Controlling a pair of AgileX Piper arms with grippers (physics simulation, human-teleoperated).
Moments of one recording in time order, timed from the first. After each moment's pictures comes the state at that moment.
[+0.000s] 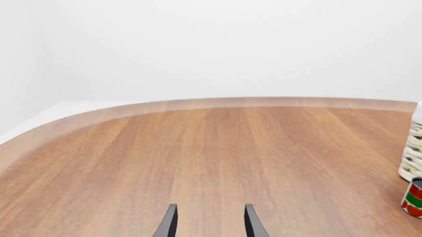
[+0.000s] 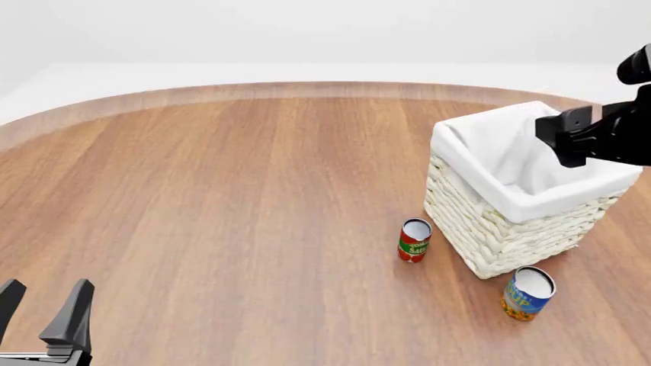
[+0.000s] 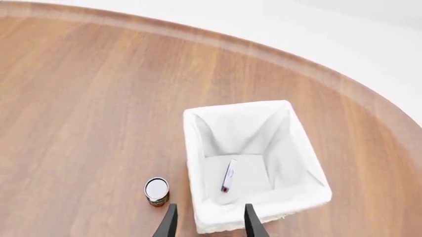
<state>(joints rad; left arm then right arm) 0.00 0.01 0.00 0.00 0.00 0.09 0.97 -1.12 0.69 -0.14</state>
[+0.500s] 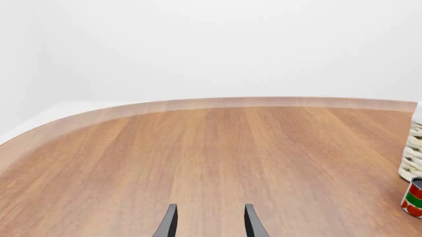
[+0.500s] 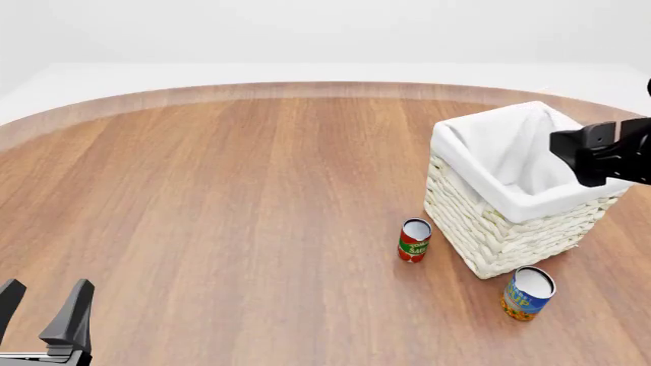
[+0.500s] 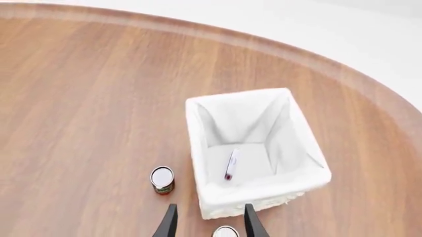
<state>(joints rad) 0.00 0.01 0.00 0.00 0.00 0.09 0.88 -1.08 0.75 -0.11</state>
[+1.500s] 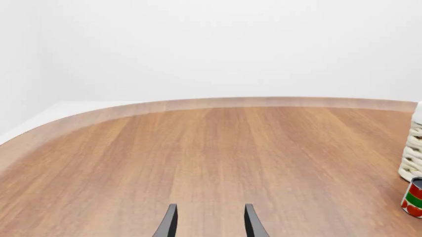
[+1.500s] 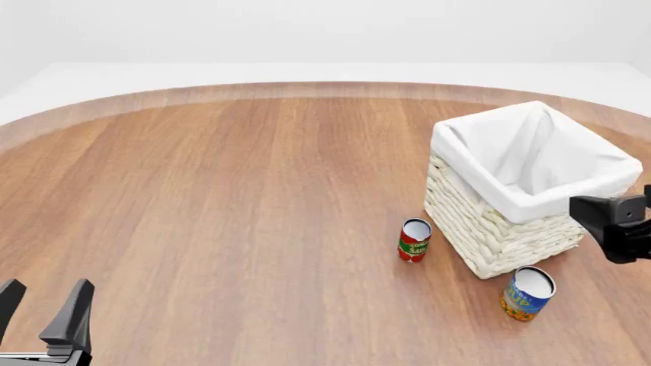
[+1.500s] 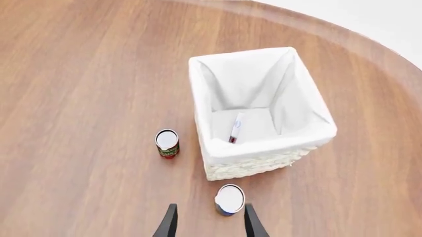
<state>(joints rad) 0.00 0.01 0.00 0.00 0.00 0.09 0.67 -0.94 0.89 -0.09</state>
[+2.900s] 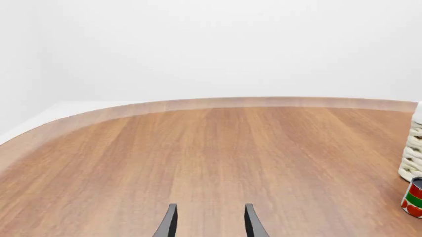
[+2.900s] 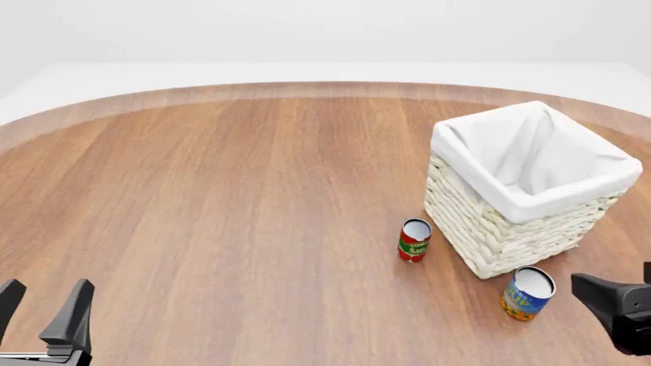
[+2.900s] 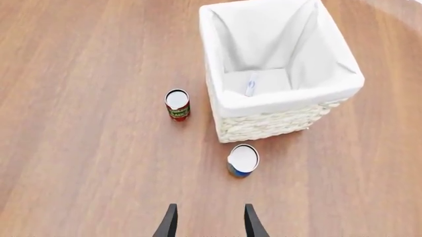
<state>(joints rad) 0.00 0.01 0.00 0.00 0.00 0.13 0.46 -0.77 1.01 -0.04</state>
